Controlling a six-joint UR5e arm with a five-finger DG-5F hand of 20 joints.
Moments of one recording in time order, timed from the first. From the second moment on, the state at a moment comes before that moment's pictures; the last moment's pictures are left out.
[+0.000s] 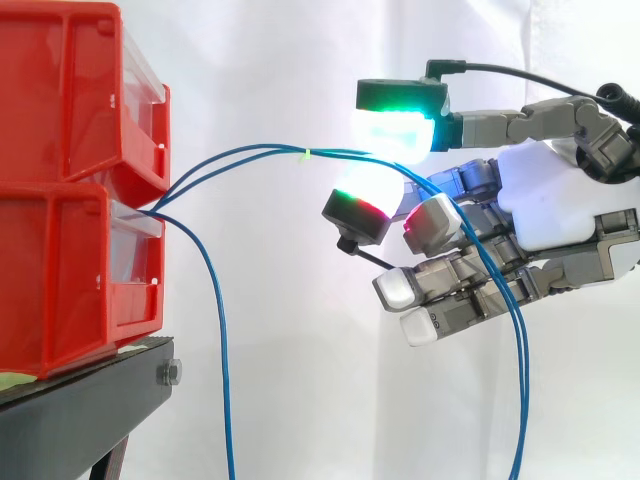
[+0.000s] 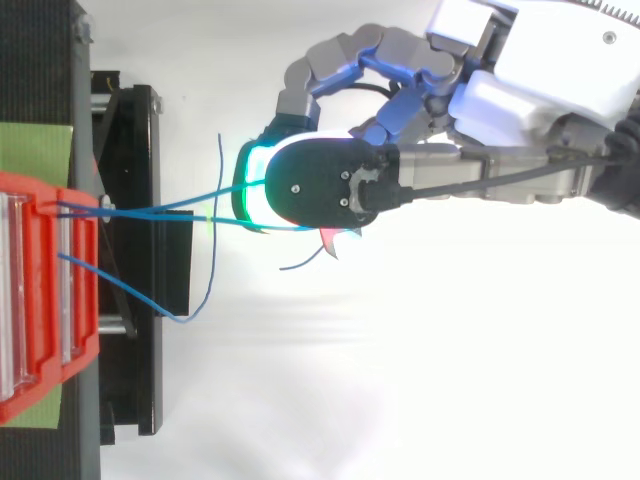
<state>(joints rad) 0.21 -2.20 -1.15 -3.09 -1.04 0.07</state>
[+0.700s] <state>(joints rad) 0.21 -2.20 -1.15 -3.09 -1.04 0.08</state>
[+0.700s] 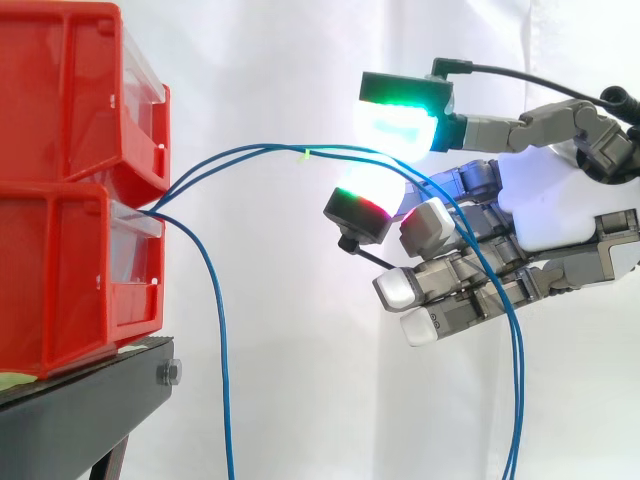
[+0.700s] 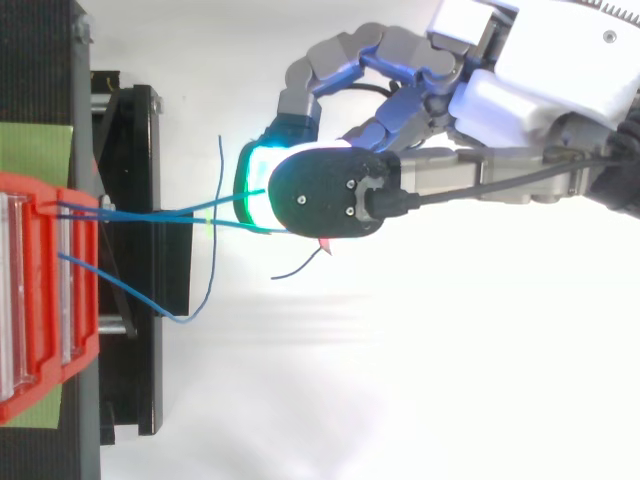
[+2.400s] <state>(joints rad) 0.21 -2.20 -1.15 -3.11 -1.05 0.15</state>
